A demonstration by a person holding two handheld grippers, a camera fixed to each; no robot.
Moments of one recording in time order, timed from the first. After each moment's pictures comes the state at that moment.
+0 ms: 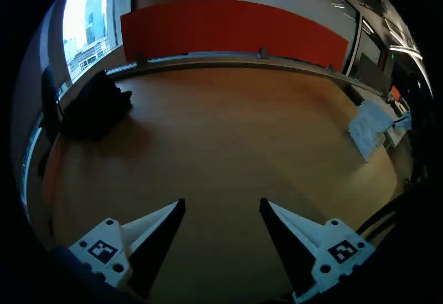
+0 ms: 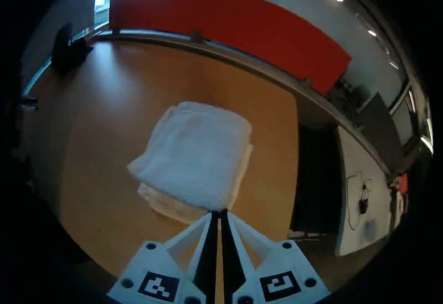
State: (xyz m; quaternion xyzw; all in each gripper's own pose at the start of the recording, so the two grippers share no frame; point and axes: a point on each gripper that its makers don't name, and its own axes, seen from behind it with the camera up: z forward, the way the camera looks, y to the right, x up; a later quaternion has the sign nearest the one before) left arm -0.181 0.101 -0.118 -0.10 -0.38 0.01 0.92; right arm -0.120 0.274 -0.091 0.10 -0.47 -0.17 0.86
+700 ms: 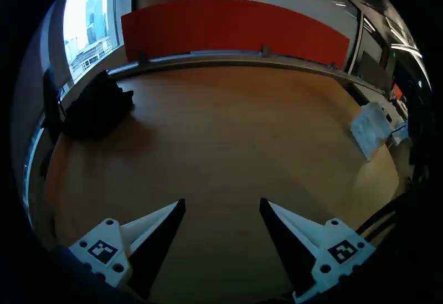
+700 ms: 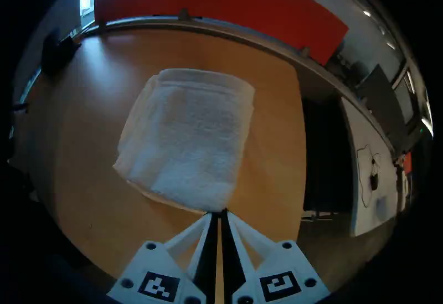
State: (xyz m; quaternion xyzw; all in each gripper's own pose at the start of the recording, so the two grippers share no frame) left arm -0.180 0.102 -0.121 -0.09 -0.39 0.02 0.92; right arm -0.171 0.287 -0.104 0.08 -0.51 -0.14 0.84
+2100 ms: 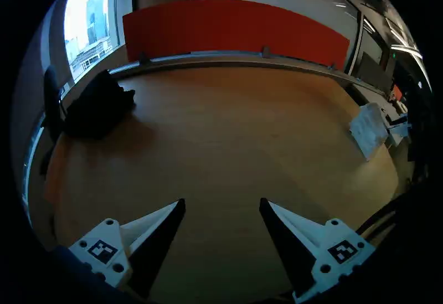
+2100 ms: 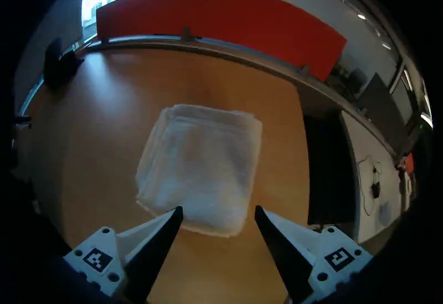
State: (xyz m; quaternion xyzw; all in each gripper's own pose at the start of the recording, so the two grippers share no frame) left arm -0.180 0.098 -0.124 -0.09 -0.39 0.01 0.92; right arm -0.148 0.253 -0.075 0.09 -0.46 -0.12 0.87
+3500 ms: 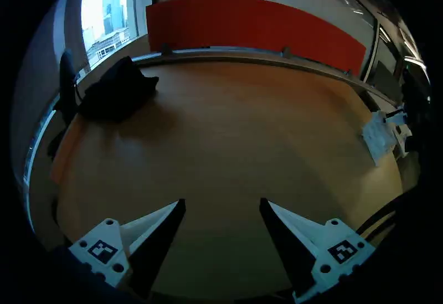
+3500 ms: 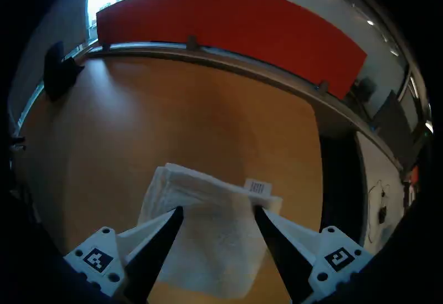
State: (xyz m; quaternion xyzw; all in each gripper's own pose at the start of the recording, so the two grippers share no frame) left arm -0.185 0.065 -0.145 -0.04 -0.40 -0.01 0.92; right arm -0.160 0.224 0.024 0.12 -0.46 -0.12 0.87
